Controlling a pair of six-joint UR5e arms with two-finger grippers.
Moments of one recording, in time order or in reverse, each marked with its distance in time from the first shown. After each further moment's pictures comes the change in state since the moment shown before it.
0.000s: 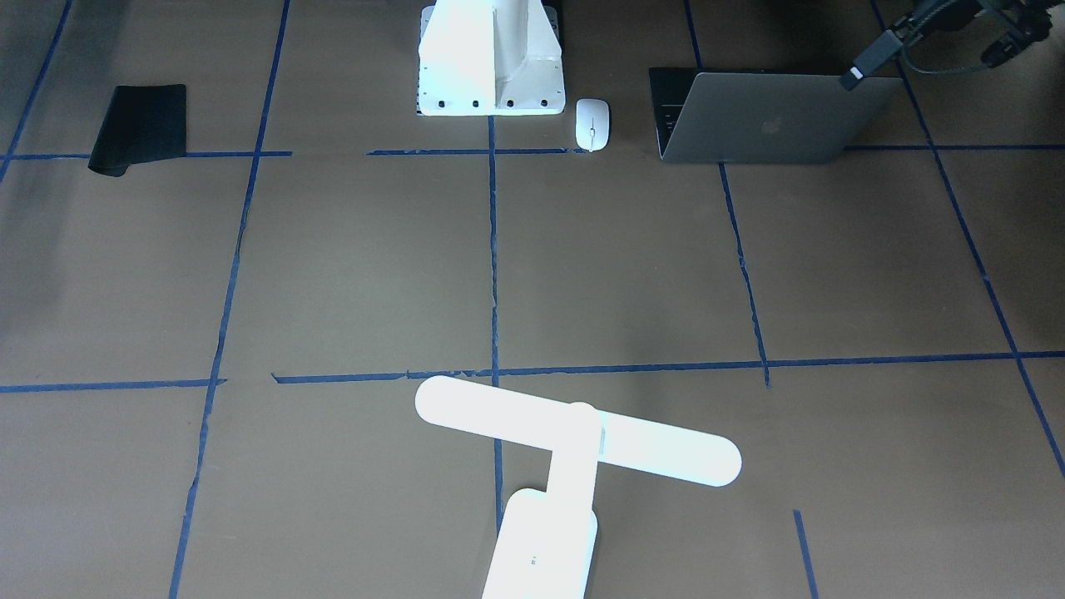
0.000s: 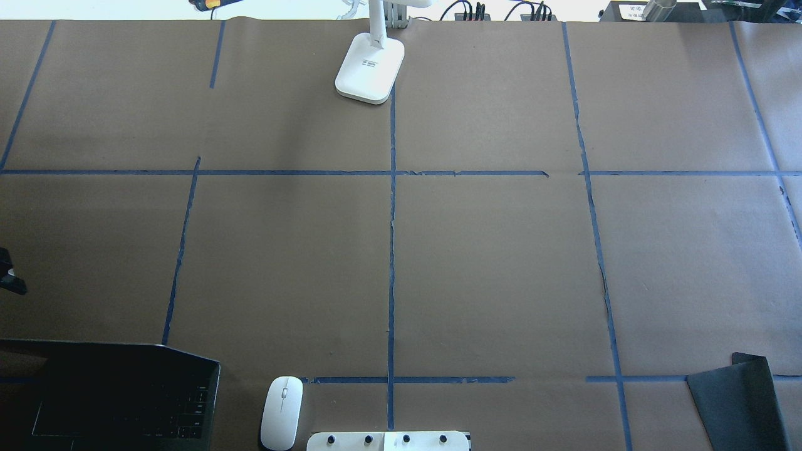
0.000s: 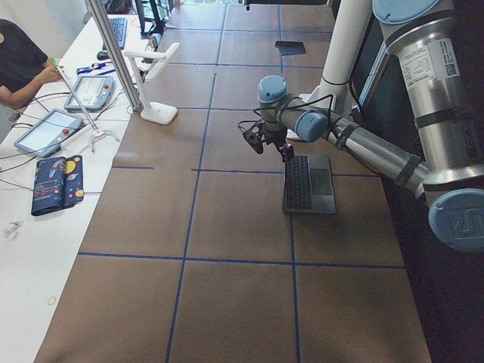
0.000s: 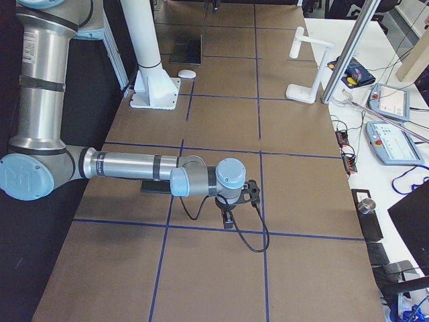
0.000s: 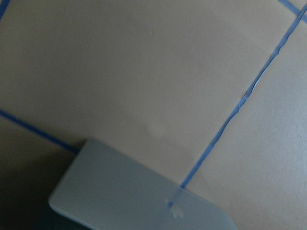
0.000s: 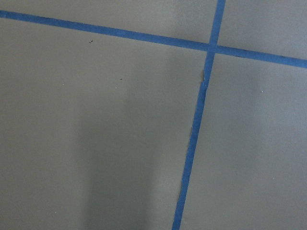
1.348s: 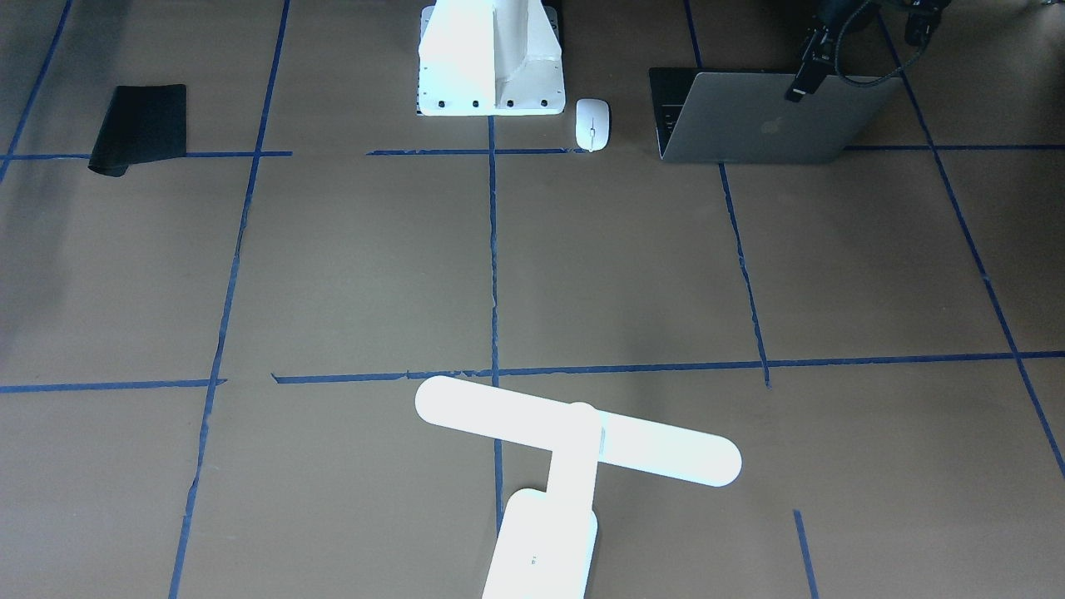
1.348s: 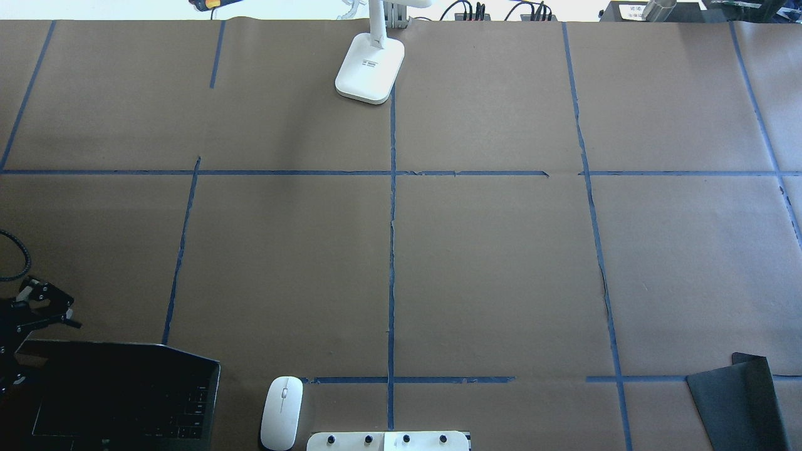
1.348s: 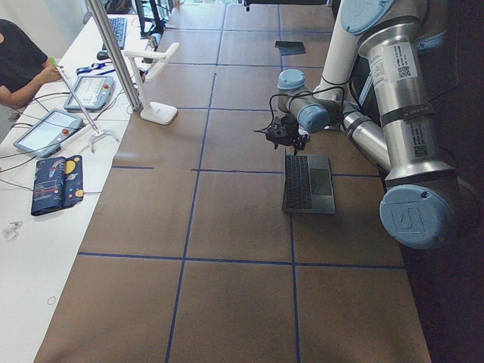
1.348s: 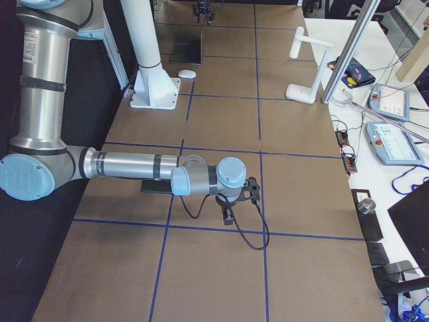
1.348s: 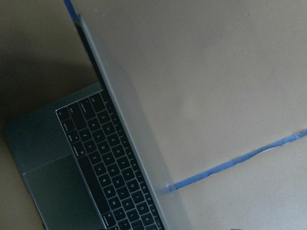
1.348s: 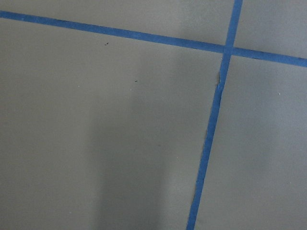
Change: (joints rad) left arm 0.355 -0.004 -0.041 -0.059 0.346 -0.737; right arm -0.005 0.001 0.006 0.004 0.030 0.004
